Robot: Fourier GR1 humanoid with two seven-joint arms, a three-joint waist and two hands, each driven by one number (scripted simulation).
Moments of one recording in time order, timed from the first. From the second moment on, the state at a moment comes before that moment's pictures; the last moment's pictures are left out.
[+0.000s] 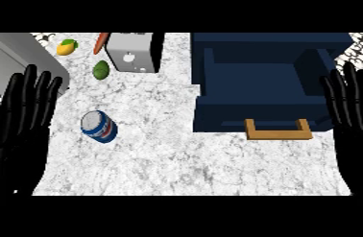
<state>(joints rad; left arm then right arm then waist) -0.02 0.10 -0.02 -2.10 0.02 -0.02 -0.02 -0.03 -0.10 -0.02 -2.10 -0.01 0.03 0.03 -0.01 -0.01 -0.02</state>
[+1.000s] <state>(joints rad) 0.07 0.40 0.28 -2.01 0.48 -0.35 0.28 0.20 -0.10 -0.18 -2.12 -0.09 0.01 0.16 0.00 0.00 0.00</state>
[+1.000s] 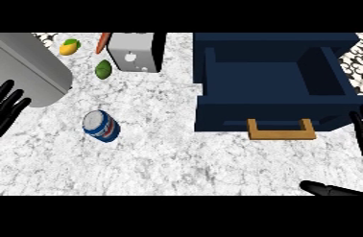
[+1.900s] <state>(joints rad) 0.04 0.40 0.41 -1.98 0.73 -0.32 0.51 0.39 -0.11 -0.38 -2.14 -0.28 0.22 0.06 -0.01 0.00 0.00</state>
